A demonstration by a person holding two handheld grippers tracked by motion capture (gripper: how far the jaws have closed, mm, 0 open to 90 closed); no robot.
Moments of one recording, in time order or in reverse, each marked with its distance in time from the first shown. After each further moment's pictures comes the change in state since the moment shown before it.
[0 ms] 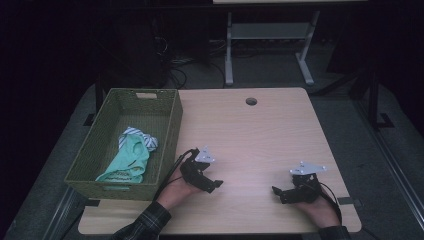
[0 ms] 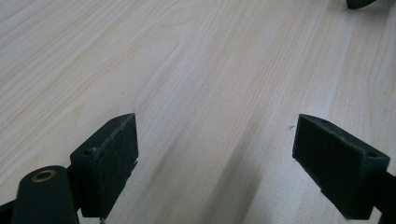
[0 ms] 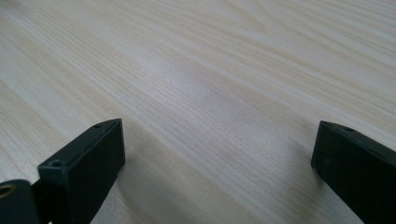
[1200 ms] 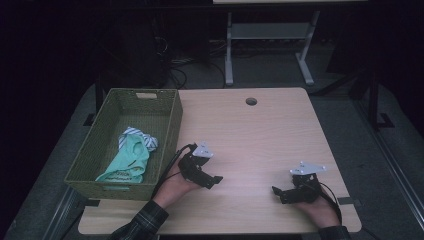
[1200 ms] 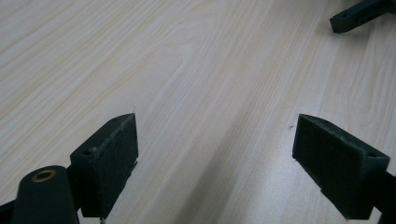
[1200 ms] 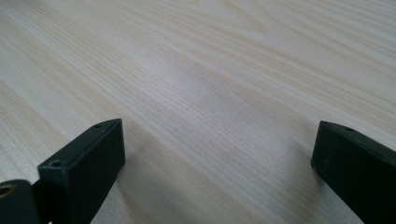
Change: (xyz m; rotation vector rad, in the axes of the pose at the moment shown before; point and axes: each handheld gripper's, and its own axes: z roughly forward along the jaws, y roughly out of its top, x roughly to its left) left arm 0.002 0.013 -0.016 -0.016 -0.010 -0.028; right arm 0.000 0.000 0.000 -0.001 0.000 0.000
